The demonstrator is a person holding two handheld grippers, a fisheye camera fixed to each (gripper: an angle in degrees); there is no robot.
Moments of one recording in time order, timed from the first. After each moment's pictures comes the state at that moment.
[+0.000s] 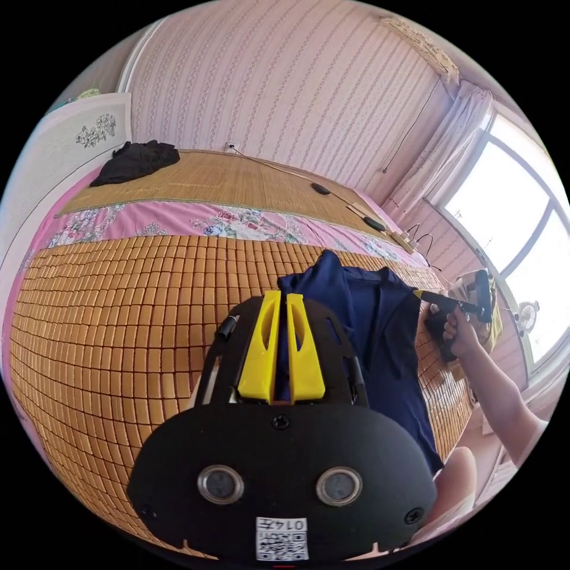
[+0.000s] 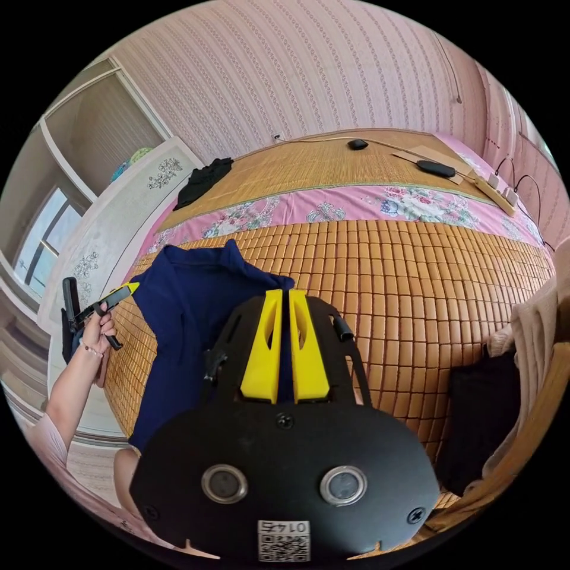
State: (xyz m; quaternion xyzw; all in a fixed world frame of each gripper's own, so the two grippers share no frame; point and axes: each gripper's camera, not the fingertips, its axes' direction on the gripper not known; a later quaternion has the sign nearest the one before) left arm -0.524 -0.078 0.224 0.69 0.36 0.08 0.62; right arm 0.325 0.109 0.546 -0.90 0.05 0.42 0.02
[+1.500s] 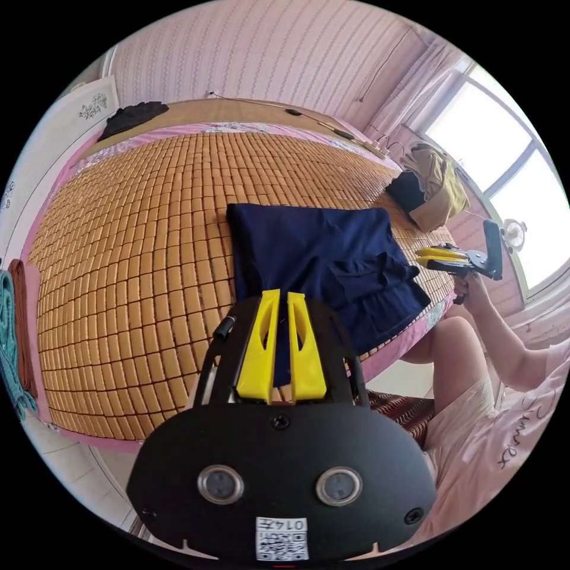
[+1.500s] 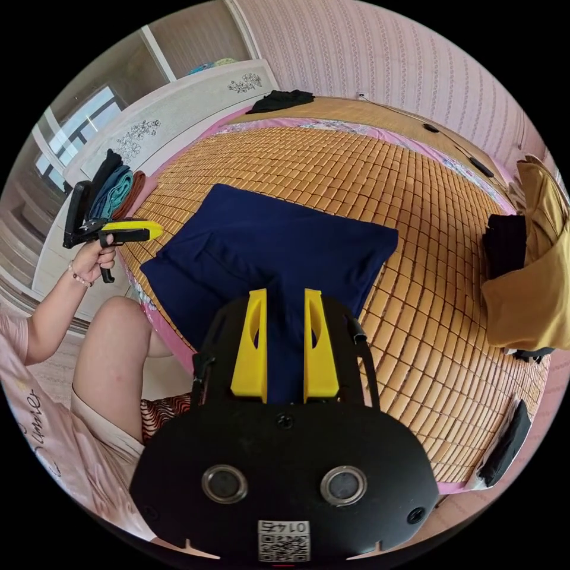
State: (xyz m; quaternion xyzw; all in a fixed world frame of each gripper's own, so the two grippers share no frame) left arm -0.416 0.090 0.544 0.62 0.31 0.17 0.70; right arm 0.166 -0.206 0.642 -0.90 -0.15 0.41 -0.02
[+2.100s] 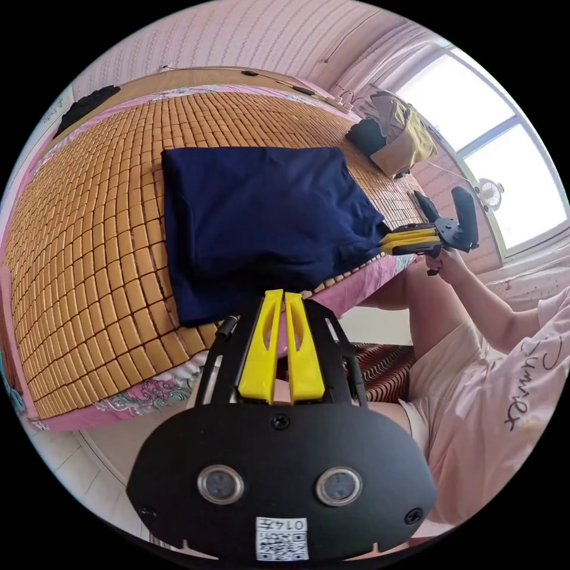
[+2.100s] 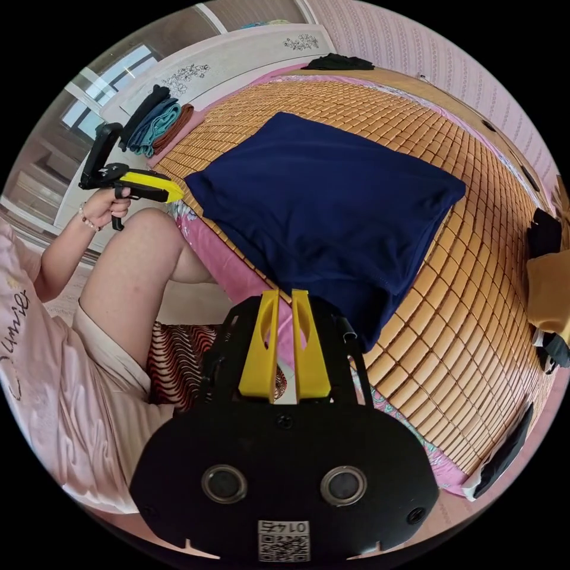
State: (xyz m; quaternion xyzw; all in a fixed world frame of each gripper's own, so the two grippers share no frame) left arm -0.329 0.098 0.626 0.55 0.30 0.25 0.74; right arm 0.076 -0.274 0.634 -0.85 -0.27 0.45 -0.07
